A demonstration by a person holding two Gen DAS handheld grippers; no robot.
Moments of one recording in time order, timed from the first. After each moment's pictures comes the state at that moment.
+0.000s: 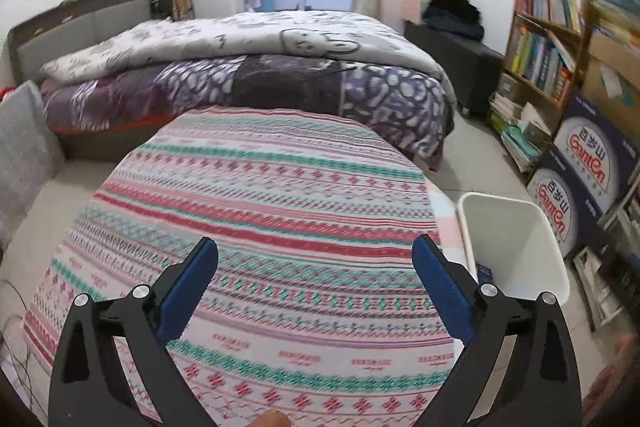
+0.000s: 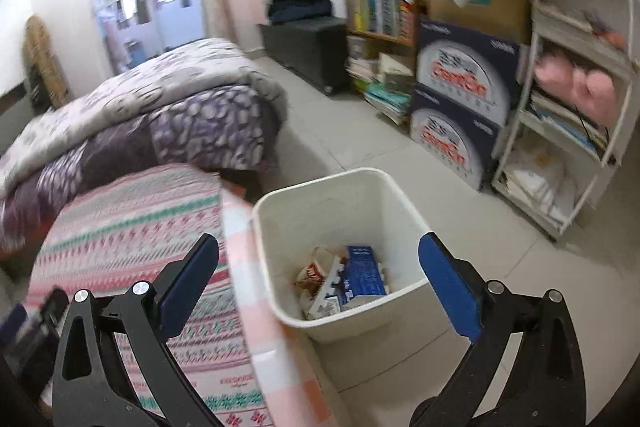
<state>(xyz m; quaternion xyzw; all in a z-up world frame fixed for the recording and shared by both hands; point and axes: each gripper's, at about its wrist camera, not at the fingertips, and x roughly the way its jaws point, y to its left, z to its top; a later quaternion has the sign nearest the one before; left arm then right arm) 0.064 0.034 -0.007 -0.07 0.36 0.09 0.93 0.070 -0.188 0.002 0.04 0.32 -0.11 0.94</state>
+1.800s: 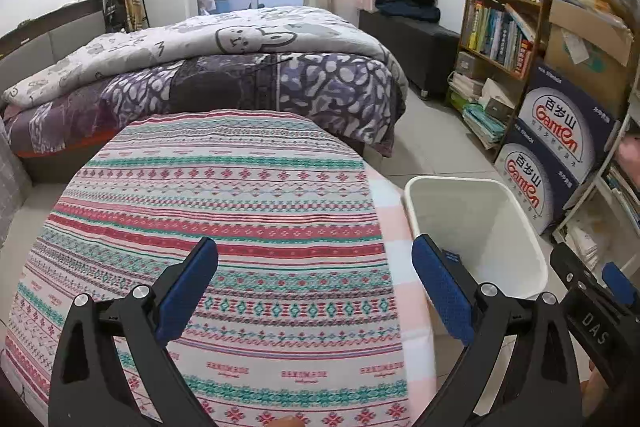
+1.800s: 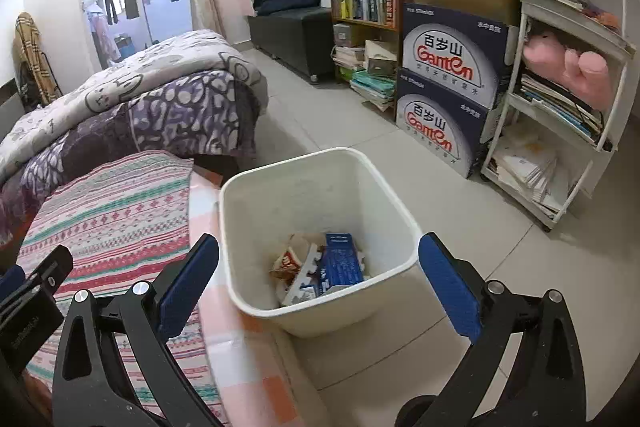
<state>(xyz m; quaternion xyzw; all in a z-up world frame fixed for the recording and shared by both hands) 0.094 -0.038 -0.020 -0.04 0.36 0.01 0.93 0.073 -0.240 -0.029 0.07 0.34 -0.15 0.92</state>
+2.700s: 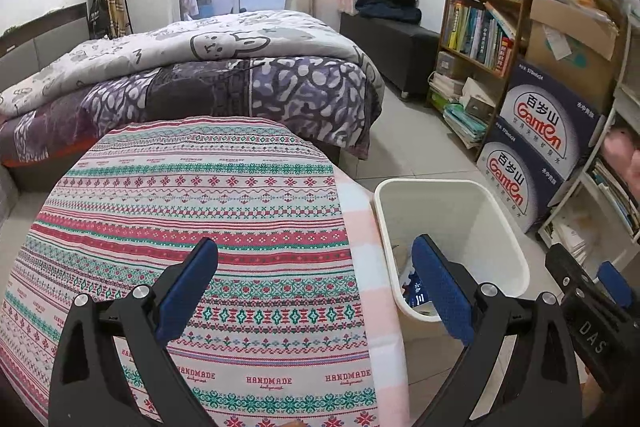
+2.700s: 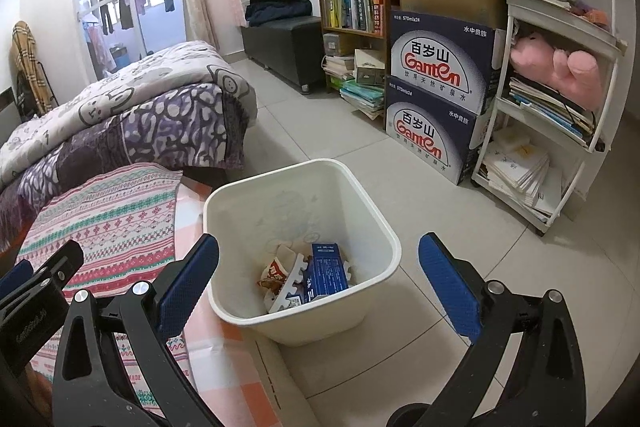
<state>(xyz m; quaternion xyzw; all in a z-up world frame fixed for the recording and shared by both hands) 0.098 -0.063 -0.018 -0.04 0.35 -0.02 0.94 0.067 -0.259 -0.025 0.07 0.33 -0.15 0.93</state>
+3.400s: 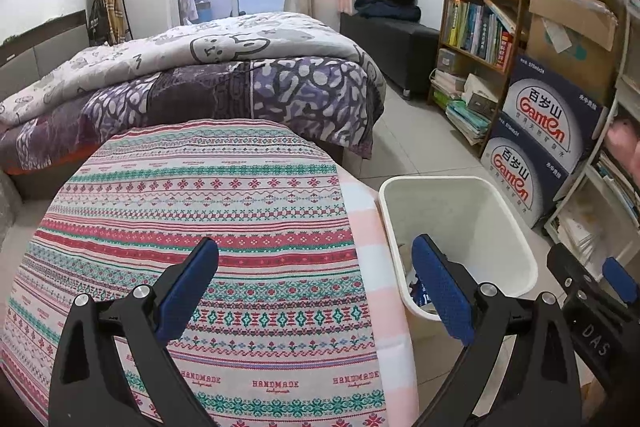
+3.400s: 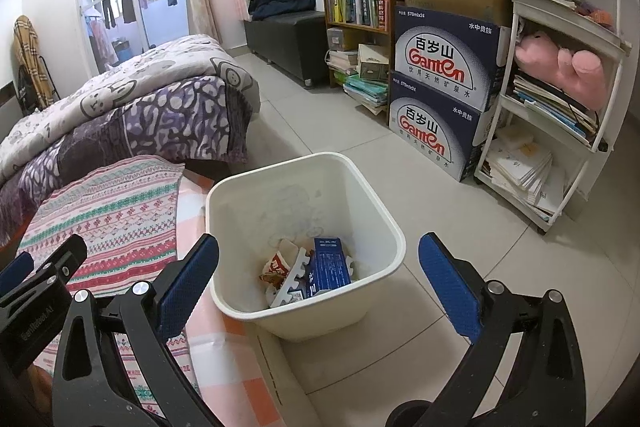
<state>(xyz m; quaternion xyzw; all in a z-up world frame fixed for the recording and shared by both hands) 0.101 -0.063 -0.023 -0.02 0.35 -0.01 0.94 0.069 -0.254 -0.029 0.07 0.34 -0.15 0.93</state>
